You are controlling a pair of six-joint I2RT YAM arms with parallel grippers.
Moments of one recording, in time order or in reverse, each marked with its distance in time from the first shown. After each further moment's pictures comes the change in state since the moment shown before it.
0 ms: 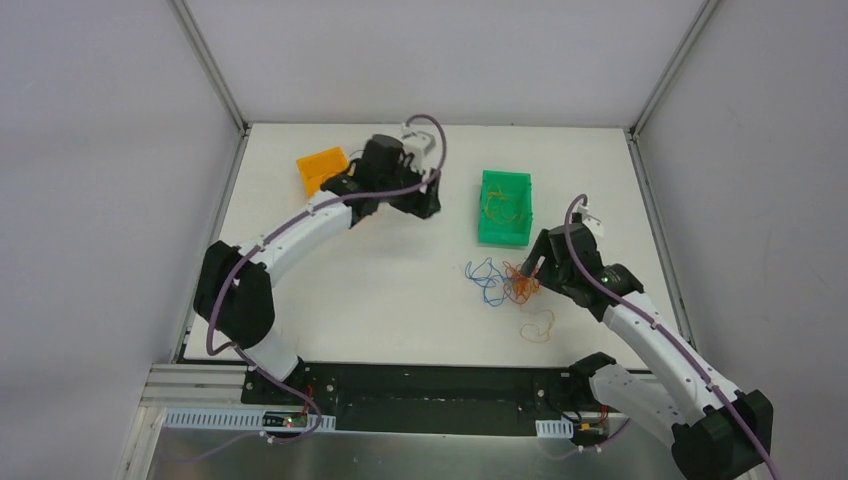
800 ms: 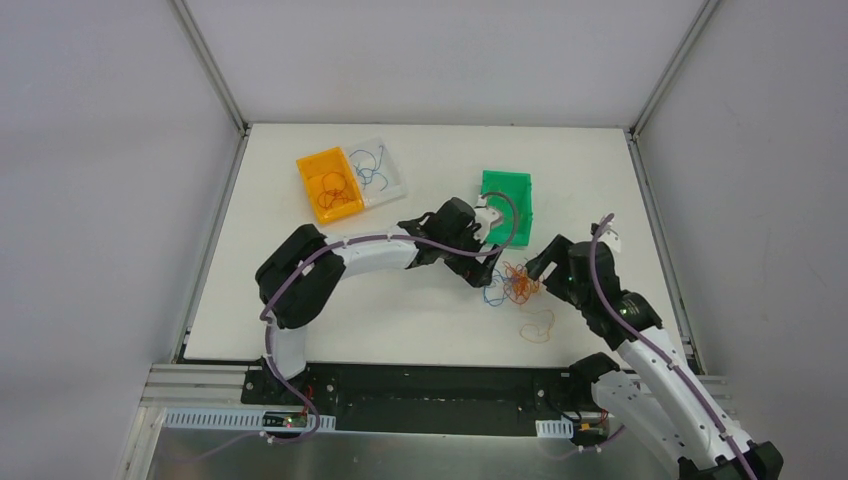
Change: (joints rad) left arm -0.391 0.258 -0.135 0.195 0.037 -0.047; right arm -0.026 -0.249 -0.124 0.071 -0.026 0.082
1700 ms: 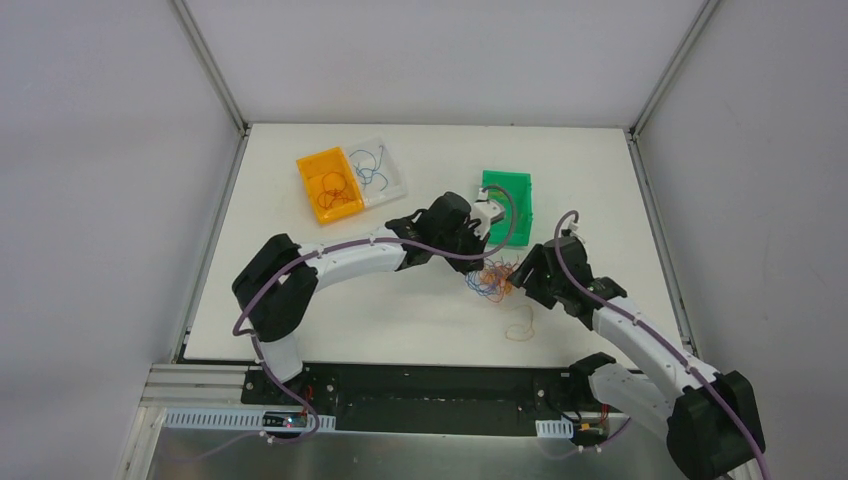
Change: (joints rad) left arm -0.021 -0.100 -0.002 -0.001 0.038 0.026; right arm -0.006 0.256 -0.089 0.178 -0.154 0.066
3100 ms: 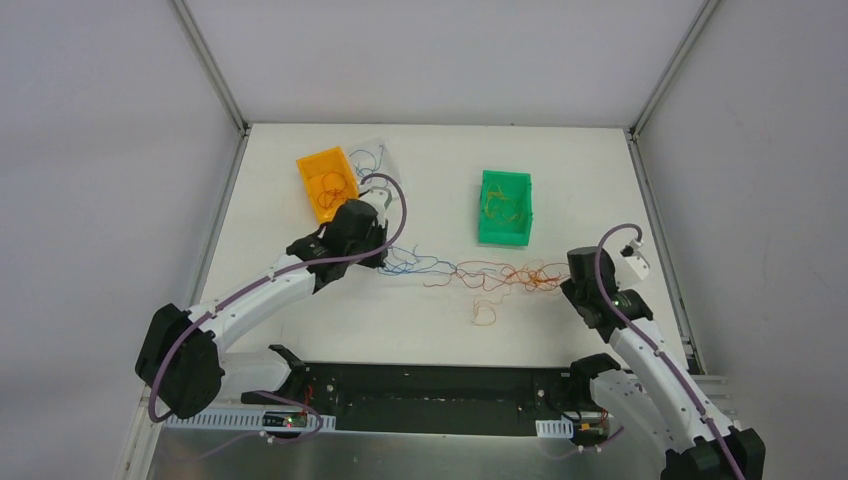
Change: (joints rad) left arm 0.282 -0.572 -0.420 -0.178 -0.346 -0.152; right arm -0.109 -0.172 0.013 -0.254 0.423 0.206
